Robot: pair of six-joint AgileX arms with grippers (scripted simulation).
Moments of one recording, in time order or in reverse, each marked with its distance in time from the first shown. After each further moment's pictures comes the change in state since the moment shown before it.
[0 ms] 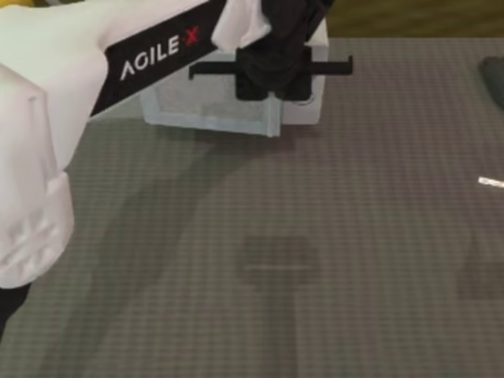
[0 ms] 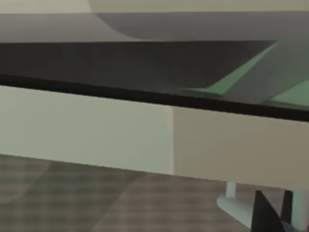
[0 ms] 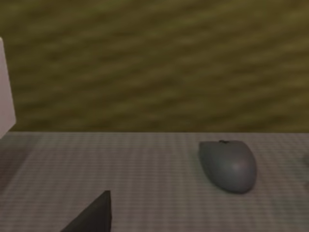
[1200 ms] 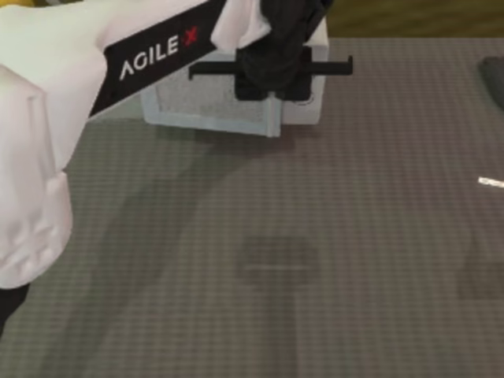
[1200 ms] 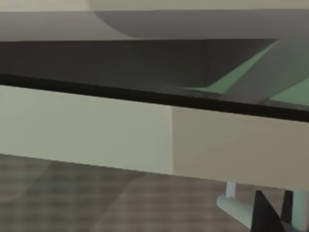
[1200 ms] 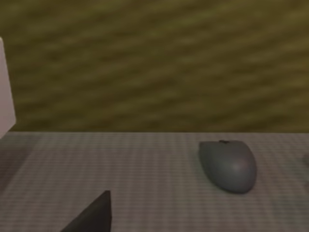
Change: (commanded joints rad) left arm 0.000 -0.001 0.000 0.001 0.000 0.000; right arm 0.000 0.000 0.000 0.000 0.000 0.000
